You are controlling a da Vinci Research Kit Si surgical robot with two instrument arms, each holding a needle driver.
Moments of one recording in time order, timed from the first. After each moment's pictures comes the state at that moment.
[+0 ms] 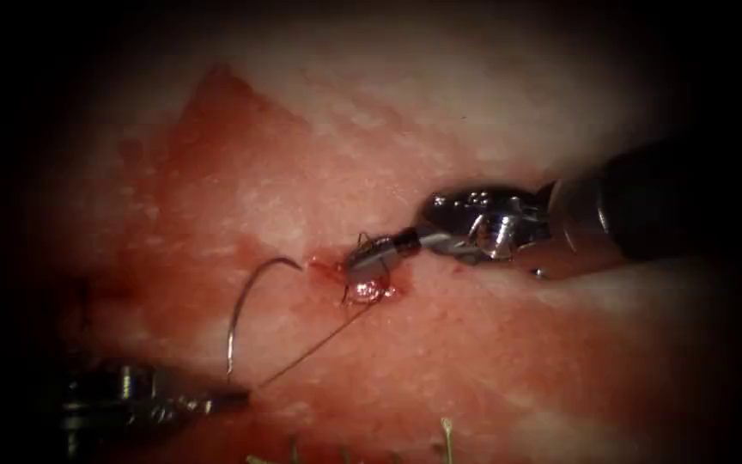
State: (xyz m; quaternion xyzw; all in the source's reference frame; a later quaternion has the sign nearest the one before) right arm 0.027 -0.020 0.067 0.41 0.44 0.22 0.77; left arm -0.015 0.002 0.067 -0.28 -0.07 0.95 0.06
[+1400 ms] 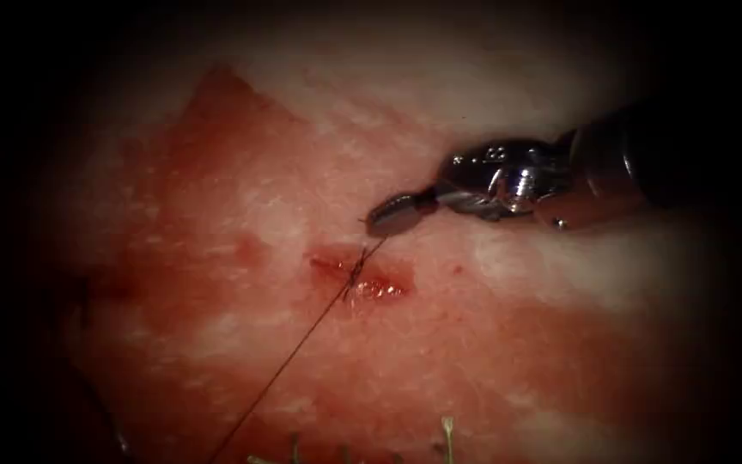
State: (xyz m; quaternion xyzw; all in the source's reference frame) right arm 0.026 -0.016 0.067 0.36 0.41 0.21 0.81; left arm -0.013 -0.004 0.057 -0.26 -0.07 0.96 0.07
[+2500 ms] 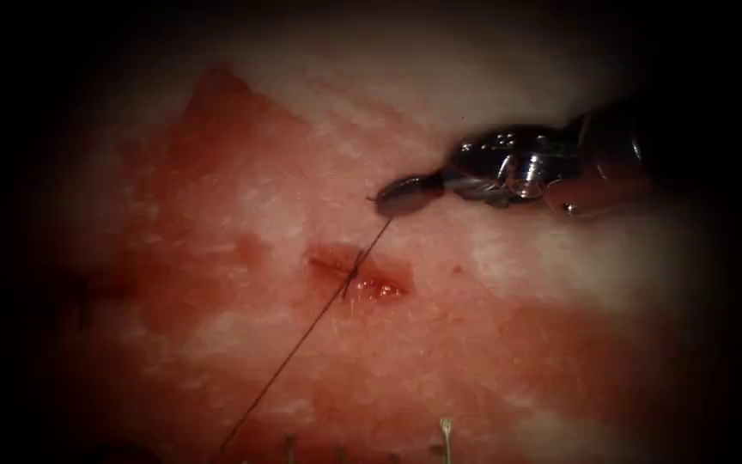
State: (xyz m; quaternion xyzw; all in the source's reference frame) right arm 0.025 -0.014 0.068 0.31 0.41 0.23 0.83; left arm -0.010 -0.009 0.059 -0.26 -0.08 0.96 0.06
